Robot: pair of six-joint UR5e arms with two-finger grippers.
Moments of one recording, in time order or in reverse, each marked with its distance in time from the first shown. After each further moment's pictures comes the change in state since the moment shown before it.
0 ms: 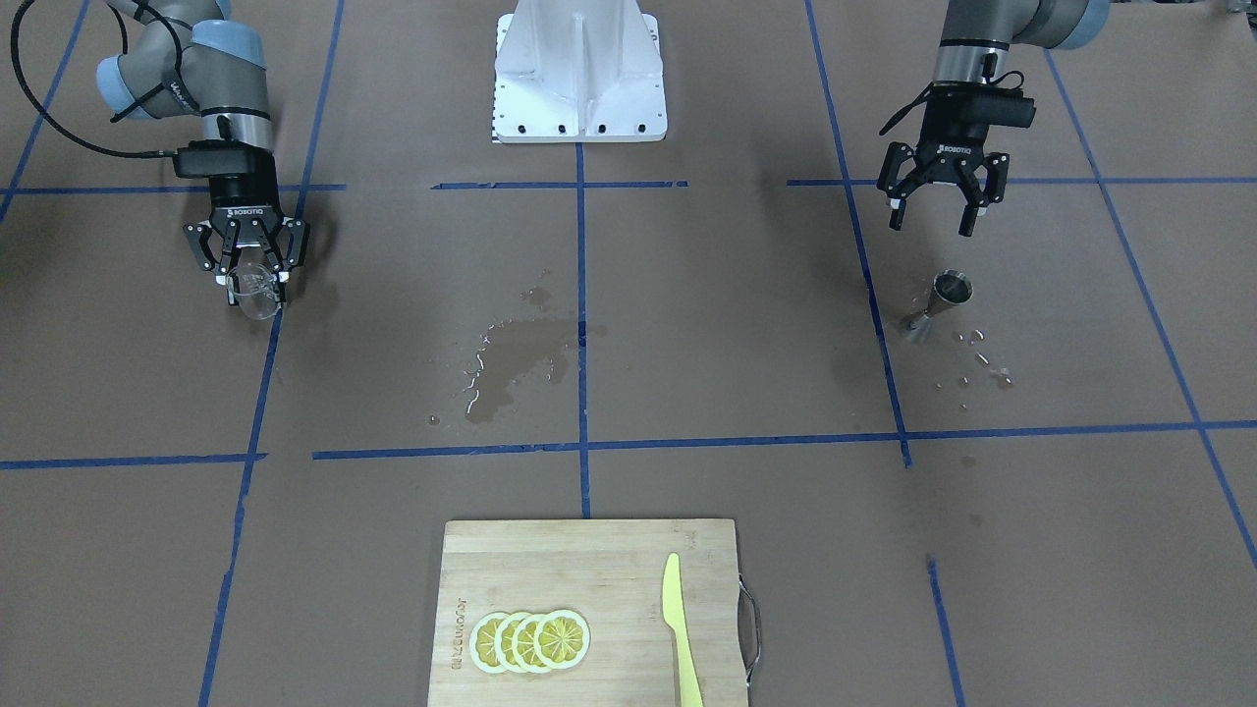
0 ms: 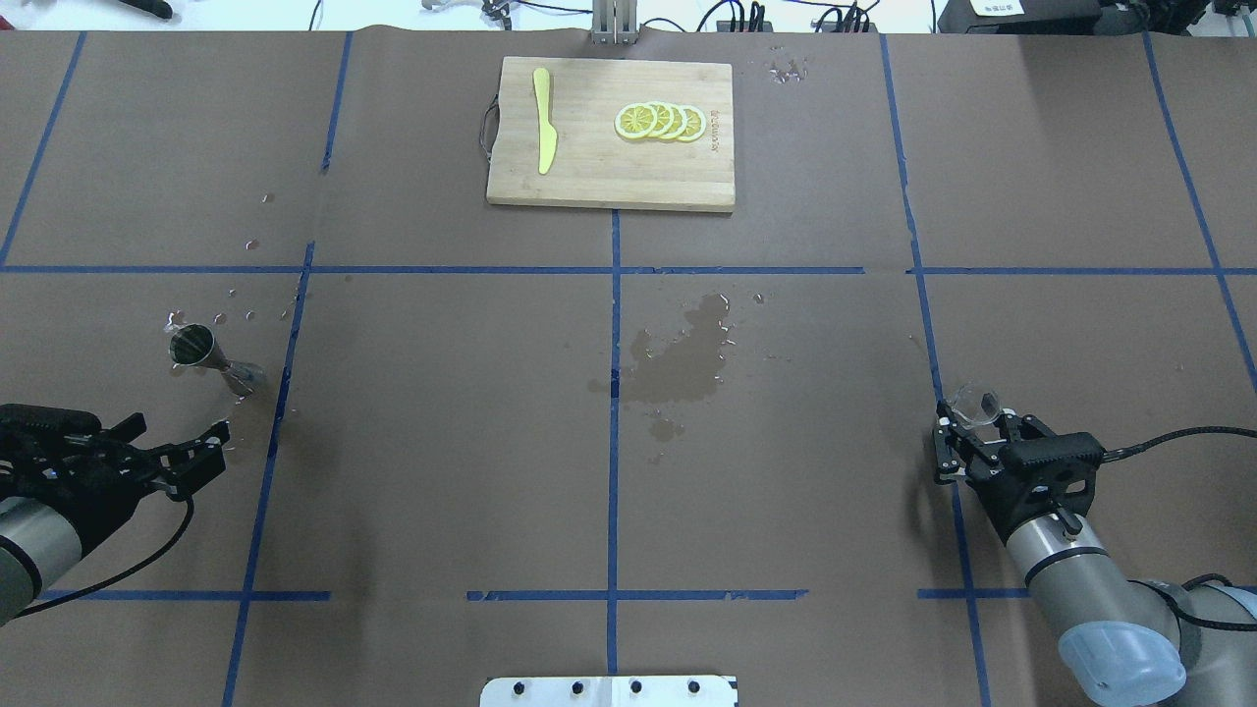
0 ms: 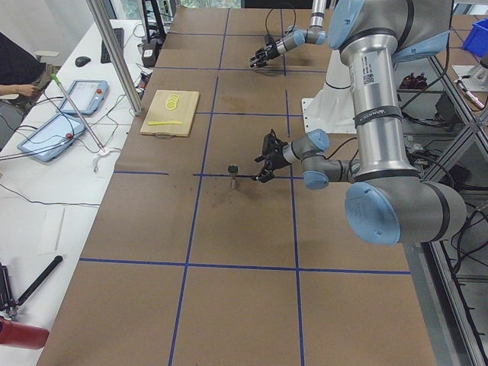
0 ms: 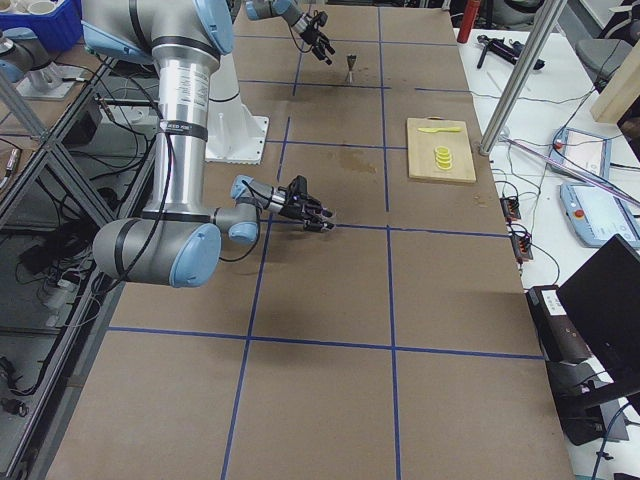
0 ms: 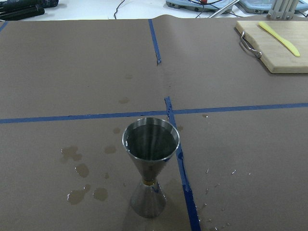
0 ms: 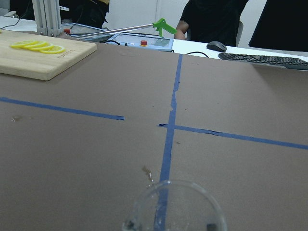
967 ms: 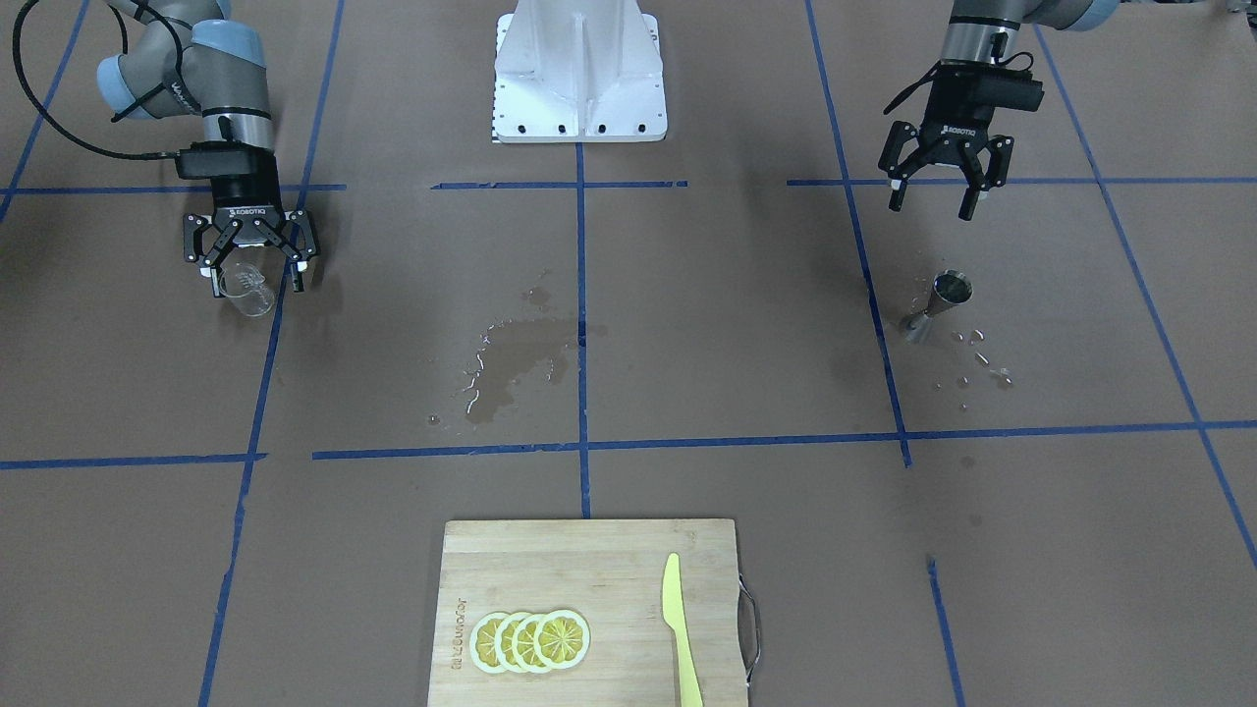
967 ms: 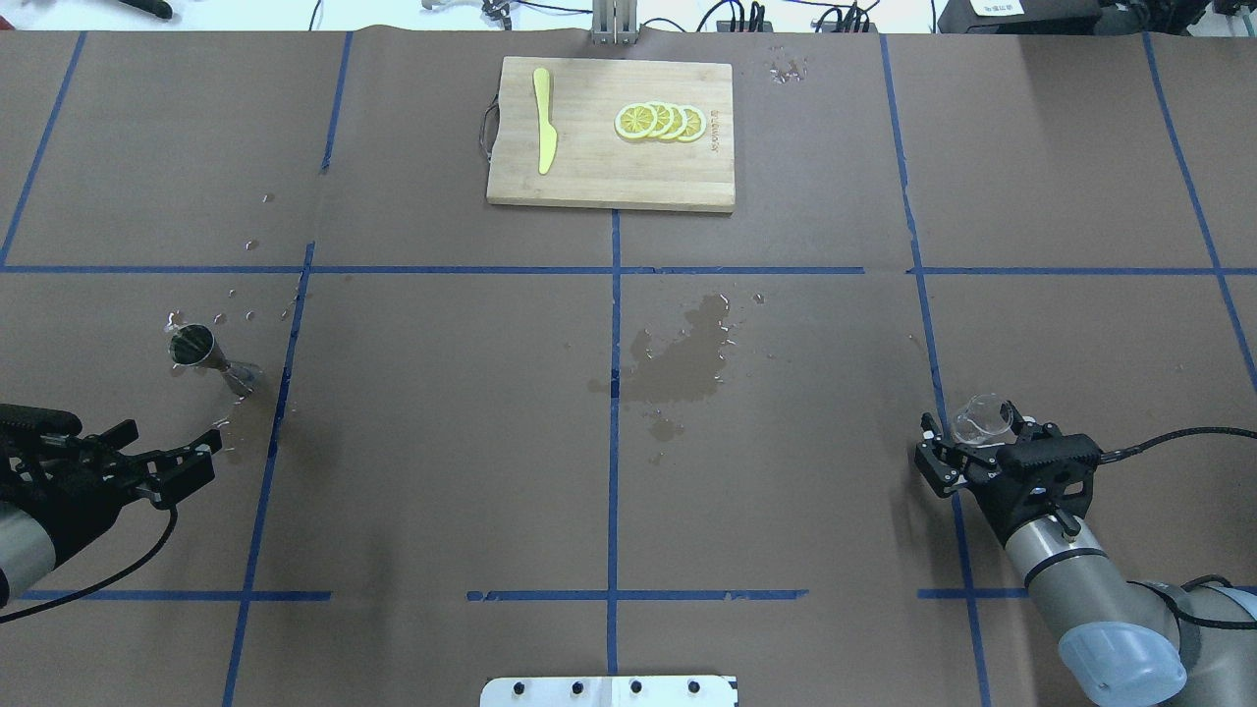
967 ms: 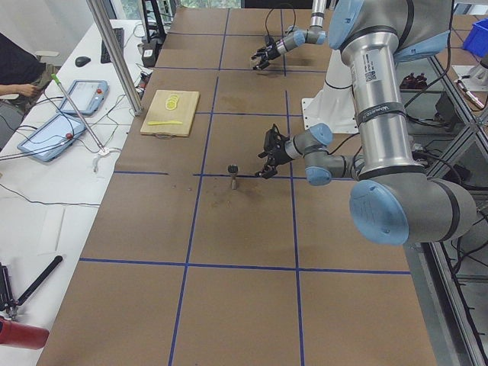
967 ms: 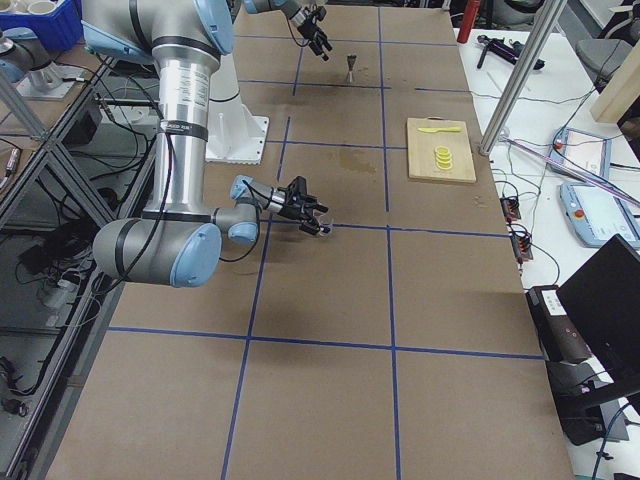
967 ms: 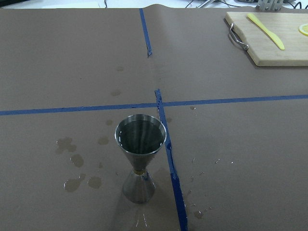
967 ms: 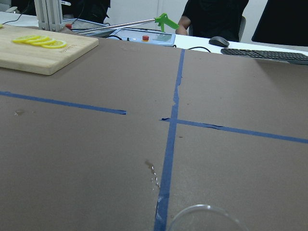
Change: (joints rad) left arm -0.002 0.043 -0.067 0.001 -0.048 0.004; right arm -0.002 0.000 -0.001 0.002 0.016 0.000
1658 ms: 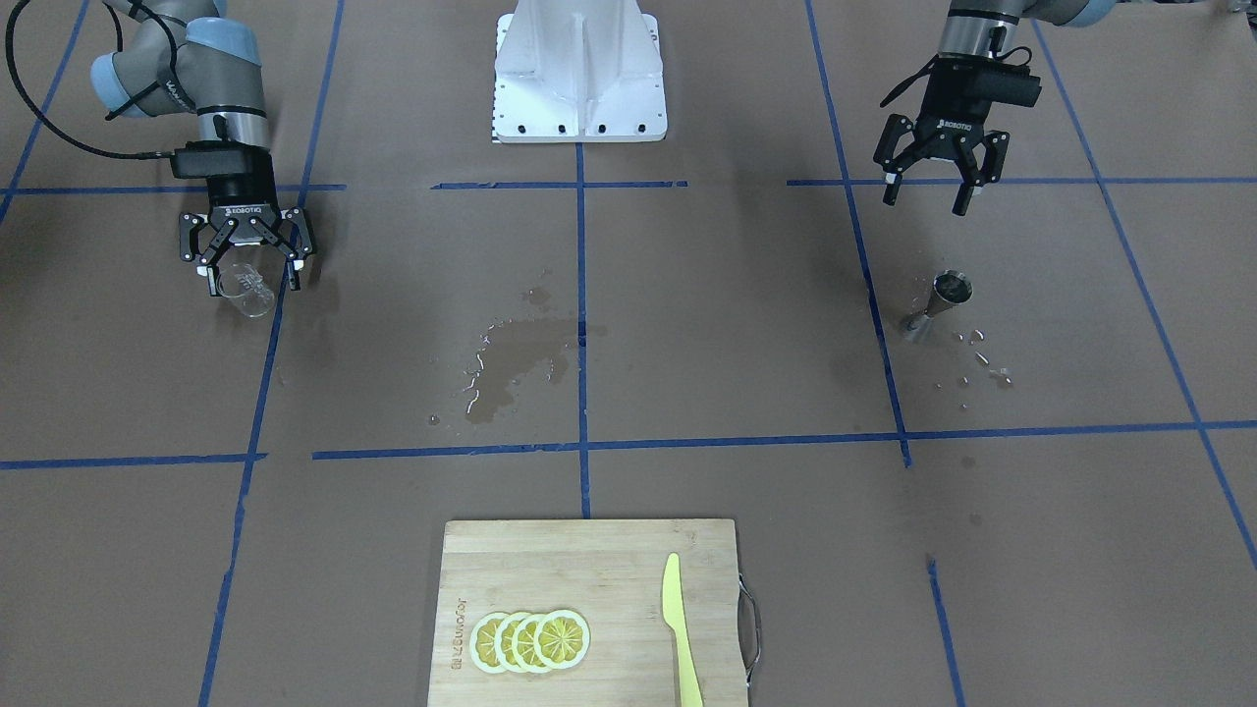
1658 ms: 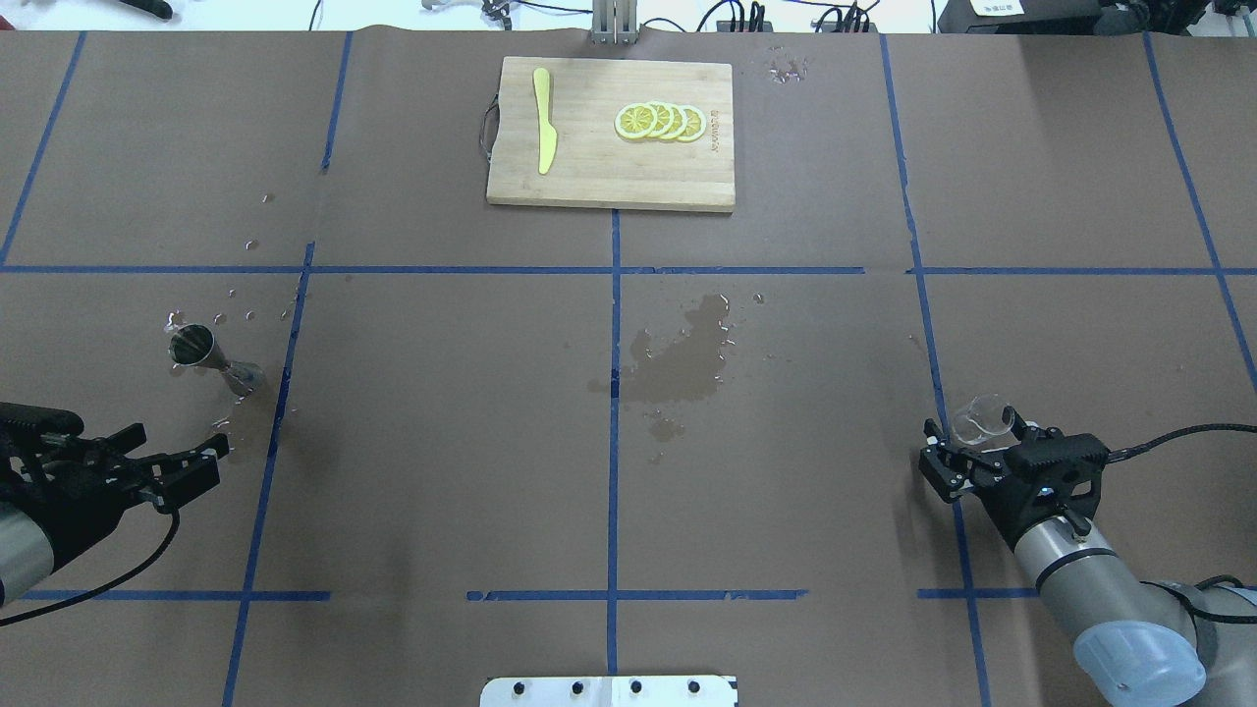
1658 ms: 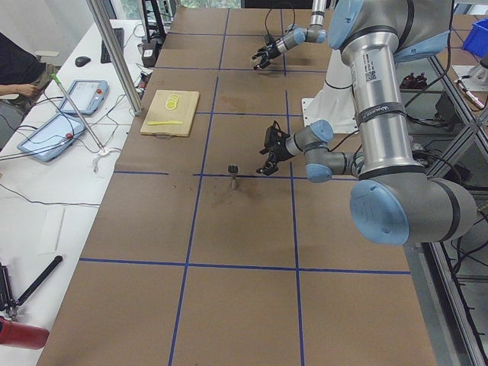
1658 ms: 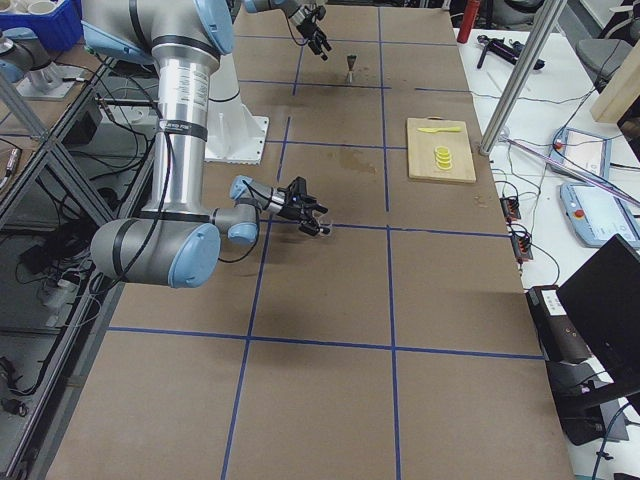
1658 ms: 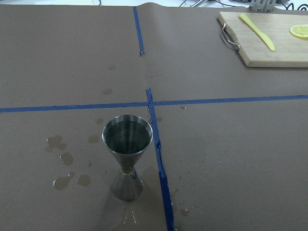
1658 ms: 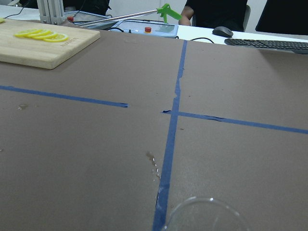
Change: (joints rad) left arm -0.002 0.002 -0.033 0.002 -0.036 0.010; right arm -0.002 -0.030 0.027 0.022 0.055 0.000
